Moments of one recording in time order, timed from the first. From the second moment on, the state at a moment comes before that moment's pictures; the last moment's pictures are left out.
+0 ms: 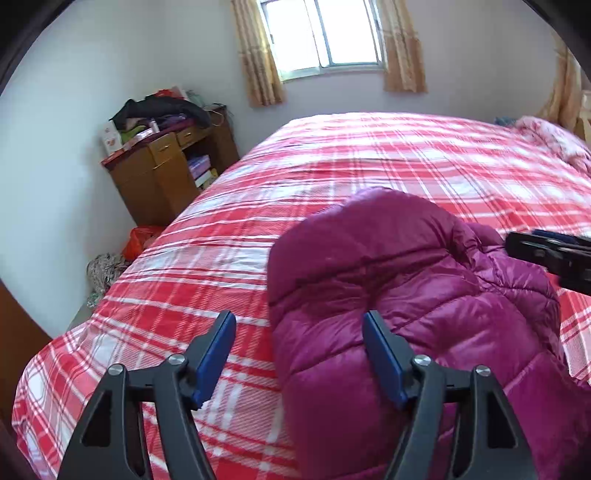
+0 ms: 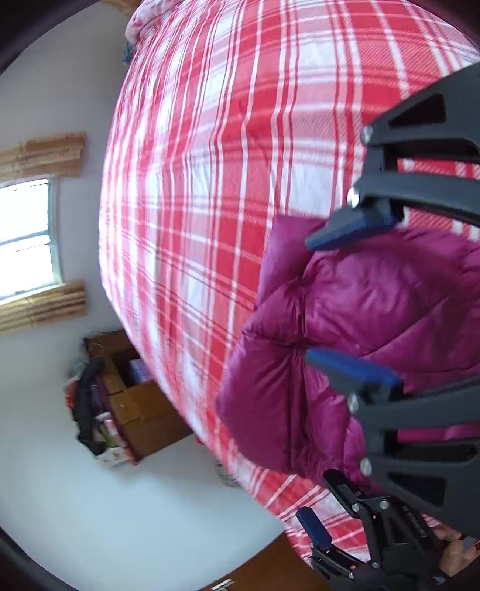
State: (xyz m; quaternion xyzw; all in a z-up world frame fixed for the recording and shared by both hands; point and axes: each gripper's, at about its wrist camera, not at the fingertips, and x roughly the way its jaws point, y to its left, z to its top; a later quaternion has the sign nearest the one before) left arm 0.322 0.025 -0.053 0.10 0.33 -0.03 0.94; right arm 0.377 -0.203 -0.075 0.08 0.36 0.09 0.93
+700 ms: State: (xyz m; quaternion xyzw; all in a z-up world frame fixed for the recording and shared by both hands) left arm 0.329 0.092 -0.082 -0.19 0.41 -0.18 0.87; right arm 0.354 -0.267 -0.109 0.28 0.41 0.14 0.86
